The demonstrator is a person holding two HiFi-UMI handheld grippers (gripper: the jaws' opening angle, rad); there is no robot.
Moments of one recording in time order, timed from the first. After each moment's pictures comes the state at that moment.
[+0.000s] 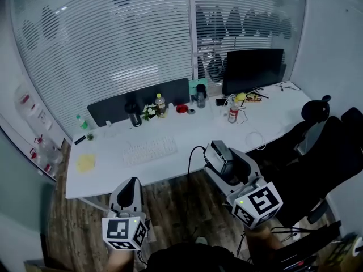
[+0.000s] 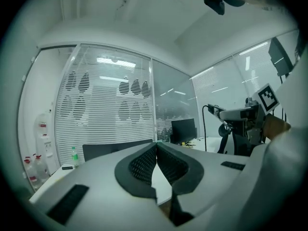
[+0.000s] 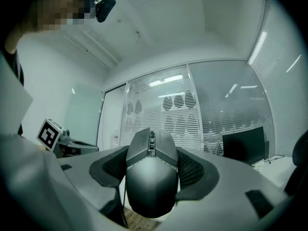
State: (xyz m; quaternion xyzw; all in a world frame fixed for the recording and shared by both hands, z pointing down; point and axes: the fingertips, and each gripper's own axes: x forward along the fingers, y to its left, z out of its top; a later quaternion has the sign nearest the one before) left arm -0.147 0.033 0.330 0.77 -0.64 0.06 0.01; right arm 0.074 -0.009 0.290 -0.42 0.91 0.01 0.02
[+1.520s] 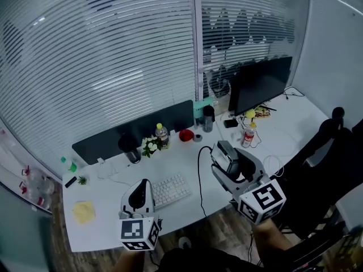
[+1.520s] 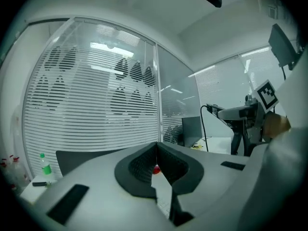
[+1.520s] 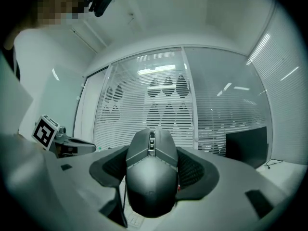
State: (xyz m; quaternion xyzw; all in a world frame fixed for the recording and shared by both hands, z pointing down) left arm -0.213 -0.246 0.353 0.80 -0.59 0.06 0.02; right arm 0.006 -0.266 0.309 -0.49 0.87 0.01 -0.02
